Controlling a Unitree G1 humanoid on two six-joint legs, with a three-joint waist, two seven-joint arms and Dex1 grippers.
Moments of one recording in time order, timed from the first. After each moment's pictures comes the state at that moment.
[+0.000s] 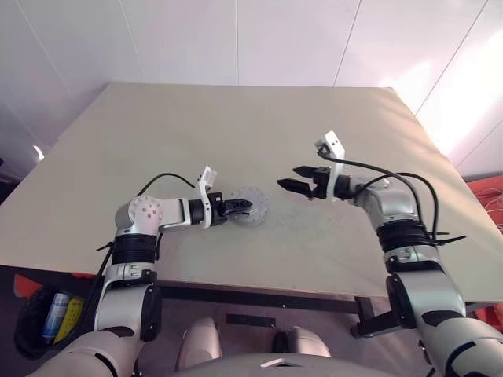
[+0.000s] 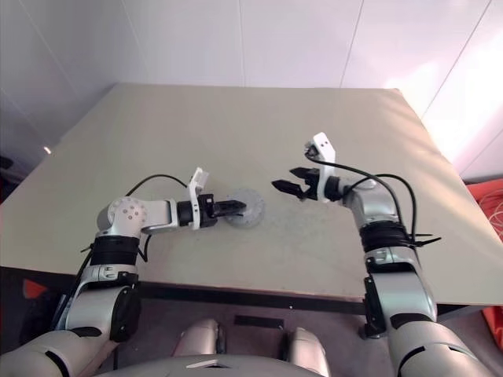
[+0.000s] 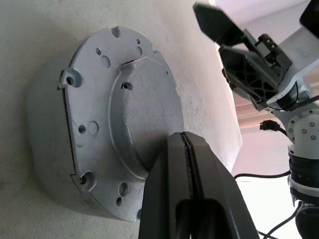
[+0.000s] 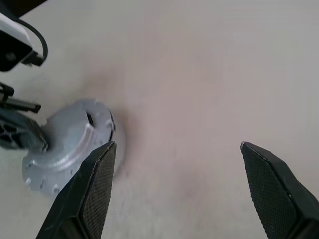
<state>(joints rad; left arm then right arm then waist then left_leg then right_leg) -0.61 0.19 0.25 0.32 -0.79 1.36 -0.47 -0.70 -0.49 0.01 0.57 0.28 0.64 1.02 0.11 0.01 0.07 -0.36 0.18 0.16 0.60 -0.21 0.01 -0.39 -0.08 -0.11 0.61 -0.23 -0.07</state>
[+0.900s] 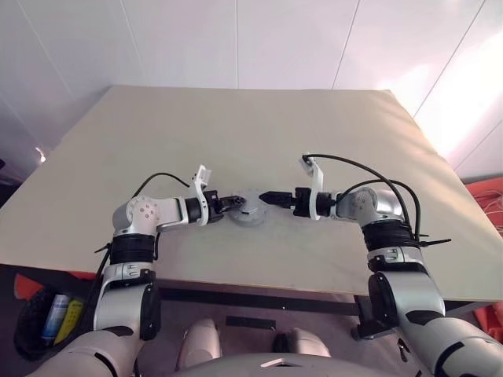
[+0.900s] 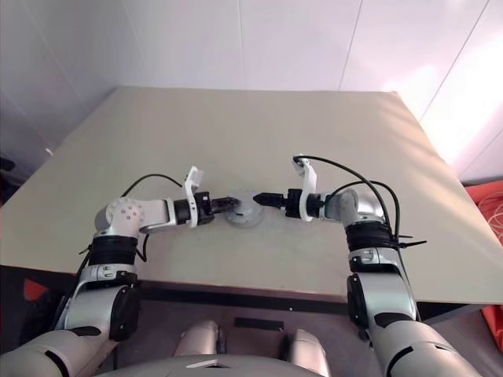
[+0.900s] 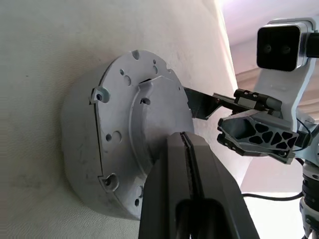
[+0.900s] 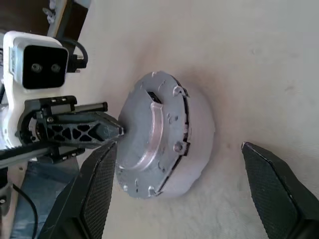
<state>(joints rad) -0.61 0.19 0.27 0.34 -0.76 1.32 -0.44 -0.71 -0.27 -0.11 0.51 0.45 1.17 0.80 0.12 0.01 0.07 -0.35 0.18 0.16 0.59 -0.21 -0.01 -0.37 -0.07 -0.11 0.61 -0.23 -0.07</state>
